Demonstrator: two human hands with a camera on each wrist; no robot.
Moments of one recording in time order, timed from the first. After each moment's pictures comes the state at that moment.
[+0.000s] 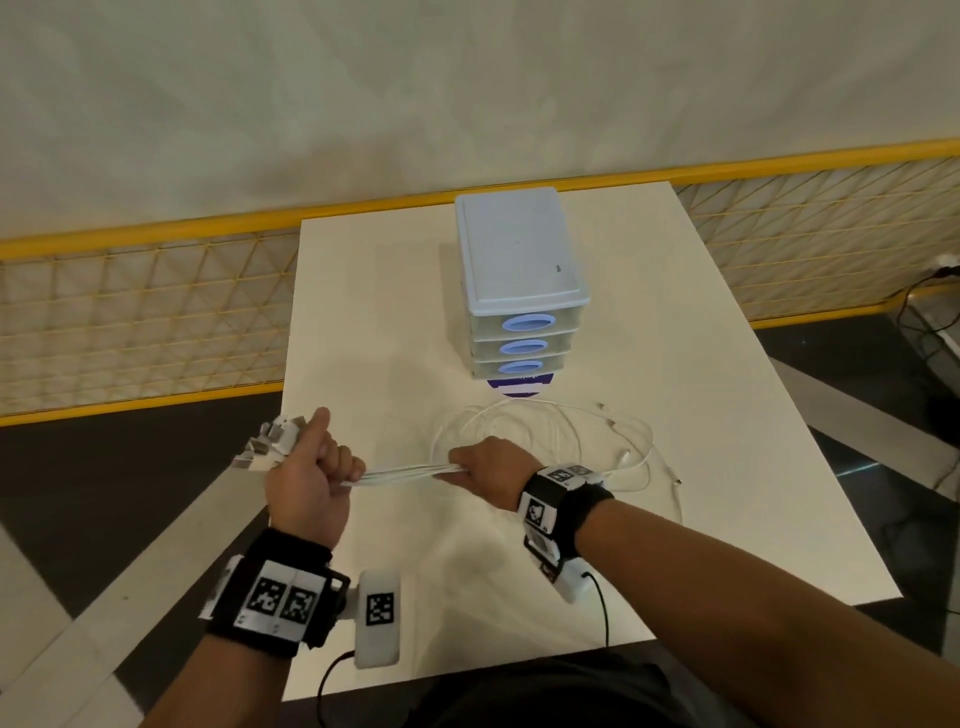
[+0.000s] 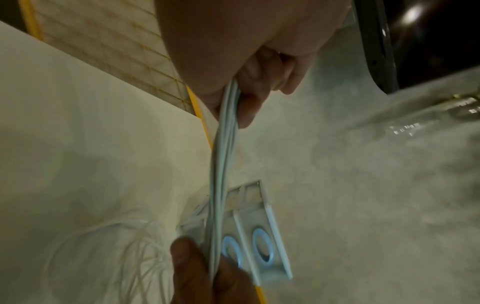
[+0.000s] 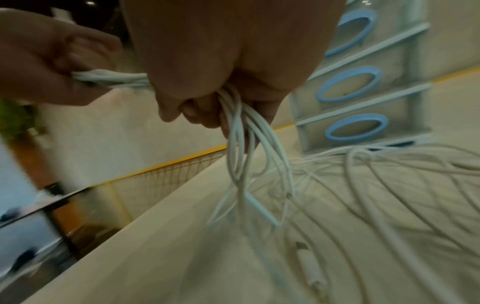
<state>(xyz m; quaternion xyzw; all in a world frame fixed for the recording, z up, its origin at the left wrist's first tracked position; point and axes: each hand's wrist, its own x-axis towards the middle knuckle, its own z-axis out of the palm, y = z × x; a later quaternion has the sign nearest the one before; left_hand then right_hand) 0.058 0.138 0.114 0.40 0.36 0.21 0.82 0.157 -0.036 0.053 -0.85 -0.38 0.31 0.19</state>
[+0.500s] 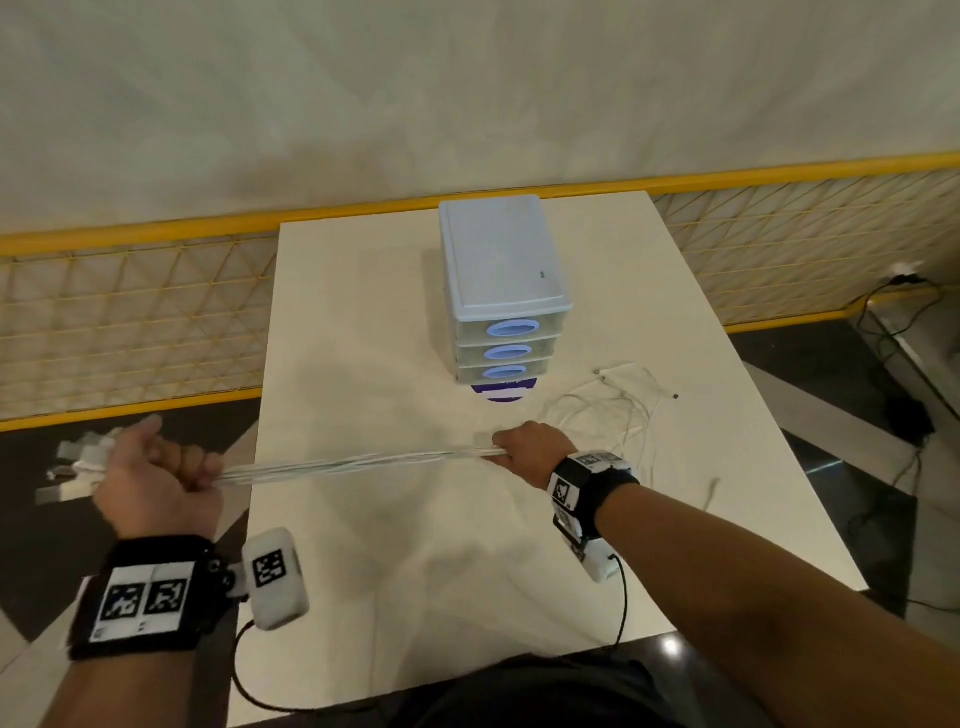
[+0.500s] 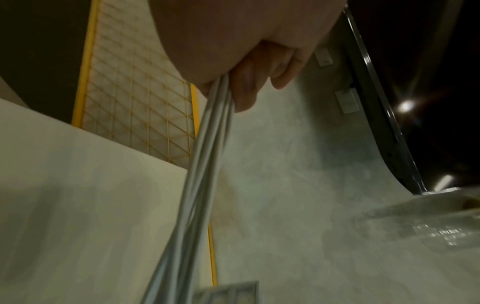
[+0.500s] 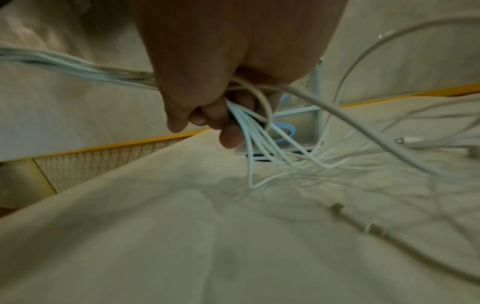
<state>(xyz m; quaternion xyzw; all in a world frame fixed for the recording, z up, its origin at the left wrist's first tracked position) 0.040 0.221 0.124 0.33 0.44 0.37 0.75 0.200 -0.081 0.032 -0.90 -0.34 0.25 0.07</state>
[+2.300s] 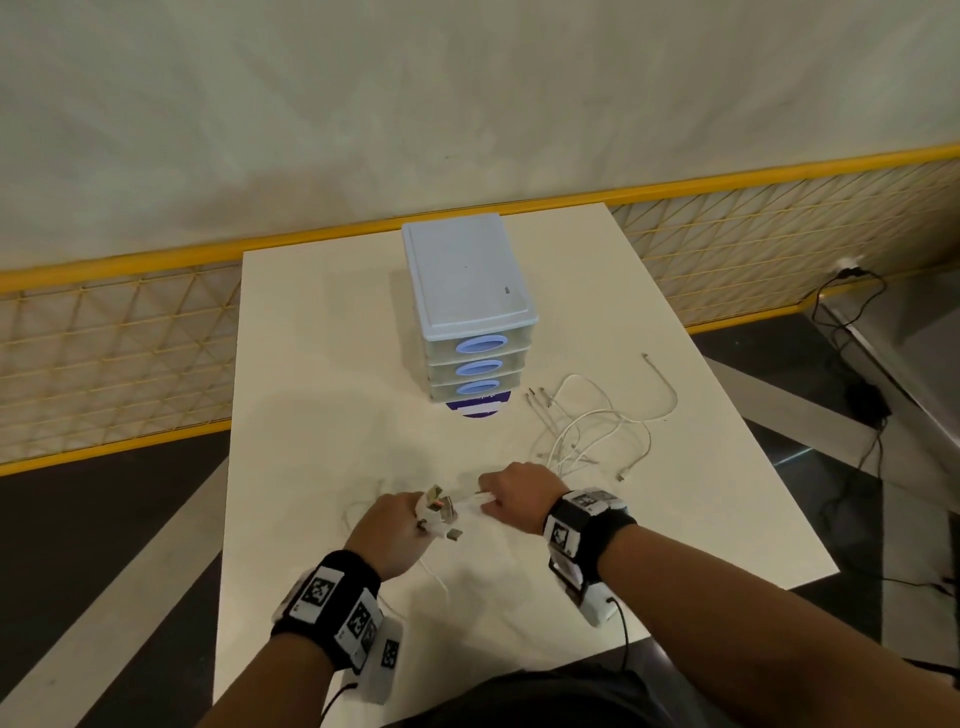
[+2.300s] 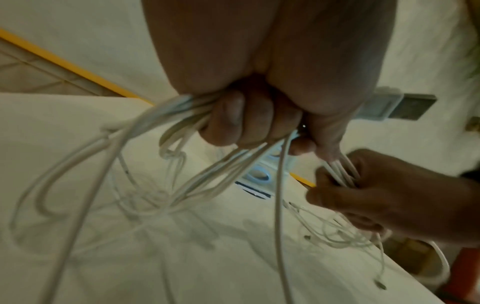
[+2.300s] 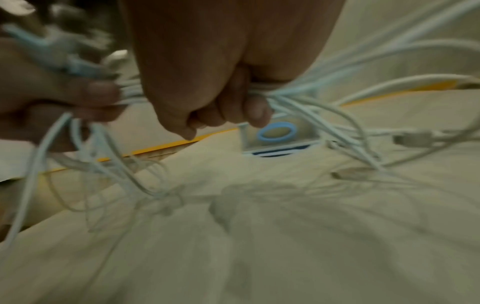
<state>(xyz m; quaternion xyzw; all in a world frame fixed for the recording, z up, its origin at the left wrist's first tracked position) 0.080 0.088 0.044 0.91 0.03 -0.20 0.36 0.166 -0.094 0.053 -0.89 -0.36 0.28 0.03</state>
